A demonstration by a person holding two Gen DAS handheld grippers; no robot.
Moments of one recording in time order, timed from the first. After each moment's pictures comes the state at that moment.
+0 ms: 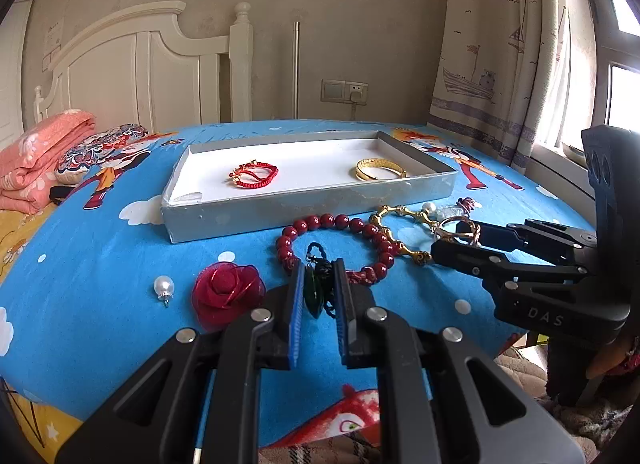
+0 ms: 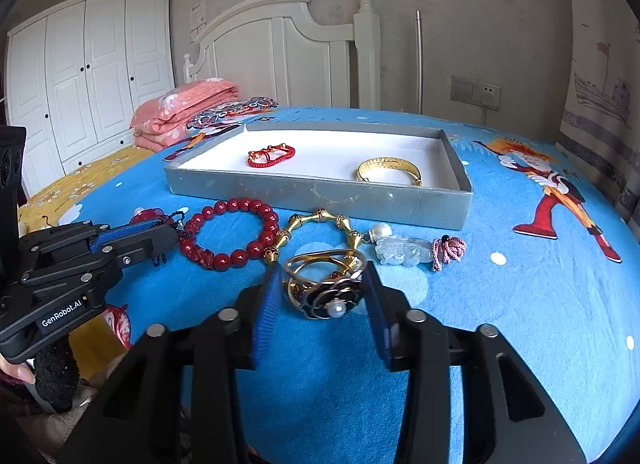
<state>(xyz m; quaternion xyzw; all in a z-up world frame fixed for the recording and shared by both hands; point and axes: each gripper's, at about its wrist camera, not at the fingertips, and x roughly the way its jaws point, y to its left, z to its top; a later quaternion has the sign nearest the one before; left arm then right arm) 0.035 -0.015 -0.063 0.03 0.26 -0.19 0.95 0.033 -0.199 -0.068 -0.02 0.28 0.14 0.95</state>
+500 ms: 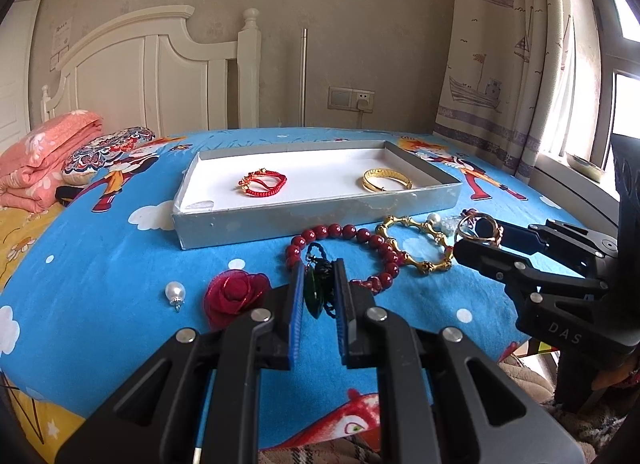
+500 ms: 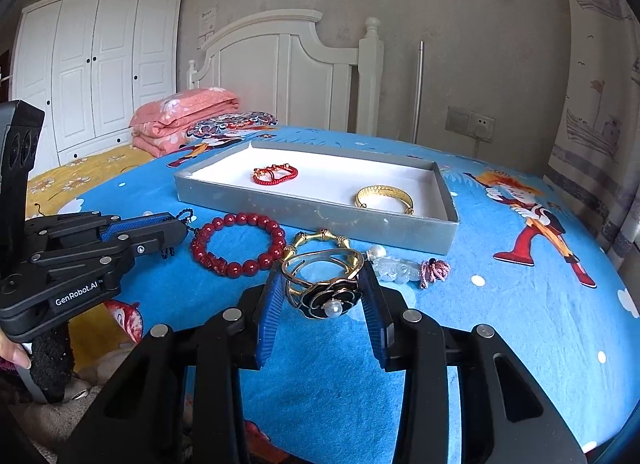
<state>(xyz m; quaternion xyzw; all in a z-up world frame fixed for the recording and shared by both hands) 0.032 -0.013 -0.057 0.03 0.25 -0.18 0.95 0.012 -0.194 -0.054 -0.05 0.24 0.13 0.96</state>
